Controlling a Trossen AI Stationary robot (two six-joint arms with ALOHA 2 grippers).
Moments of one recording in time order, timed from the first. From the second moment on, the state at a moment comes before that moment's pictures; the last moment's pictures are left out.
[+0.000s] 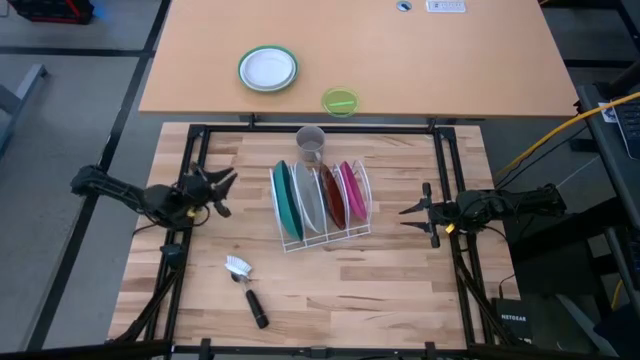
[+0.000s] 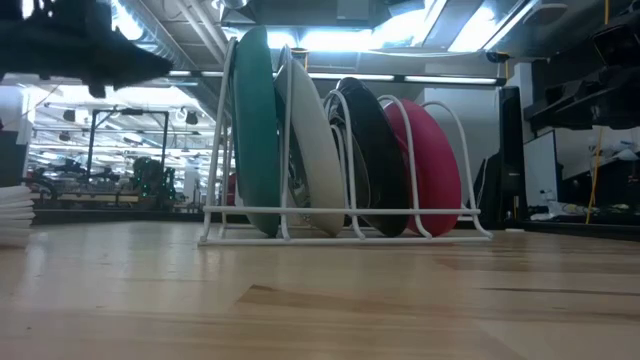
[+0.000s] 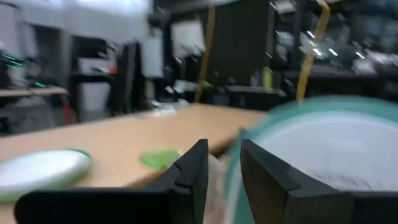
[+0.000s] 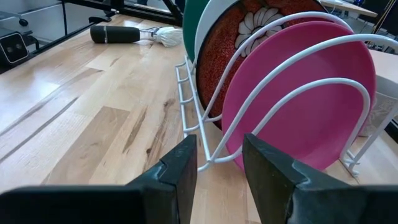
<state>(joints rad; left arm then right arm) -0.31 0.23 0.01 0.50 -0.97 0.21 0.20 0.00 0.13 -0.41 0.12 -0.16</state>
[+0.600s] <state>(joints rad) -0.33 0.01 0.01 0.05 -1.02 0.05 0.20 0.00 0.13 -0.41 0.16 -0.26</state>
